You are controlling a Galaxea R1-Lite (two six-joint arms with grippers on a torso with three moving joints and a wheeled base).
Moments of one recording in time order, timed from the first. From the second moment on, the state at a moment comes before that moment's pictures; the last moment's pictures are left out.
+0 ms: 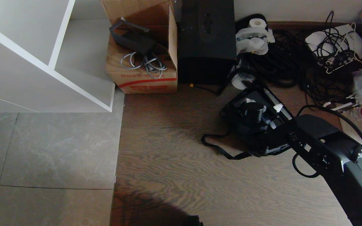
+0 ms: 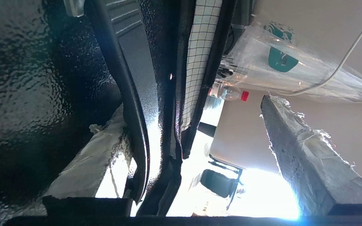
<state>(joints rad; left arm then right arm) 0.00 0.00 0.00 0.00 0.00 0.00 0.21 2.74 -1.68 -0.91 -1.11 -0.99</state>
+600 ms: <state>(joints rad) 0.00 0.00 0.00 0.00 0.00 0.00 0.21 2.76 -1.65 -0.92 -1.10 -0.98</state>
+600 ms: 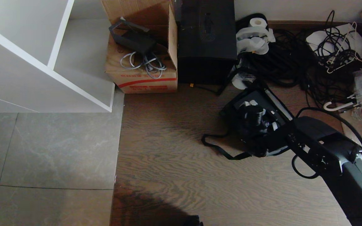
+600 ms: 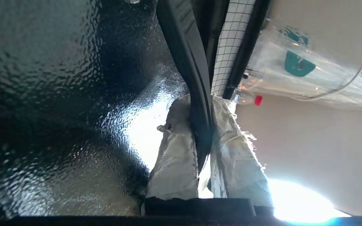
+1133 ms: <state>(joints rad) 0.00 0.00 0.00 0.00 0.00 0.00 0.31 2.72 -1.47 -1.00 -1.12 -0.95</state>
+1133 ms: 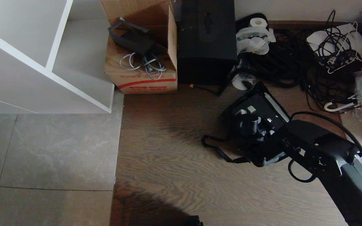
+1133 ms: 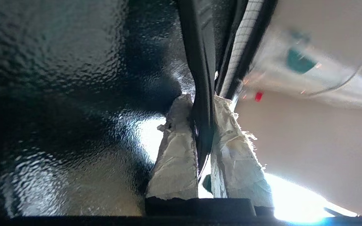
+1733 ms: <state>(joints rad) 0.00 0.00 0.00 0.00 0.00 0.00 0.46 2.57 -1.24 -0.90 -1.05 -0.73</state>
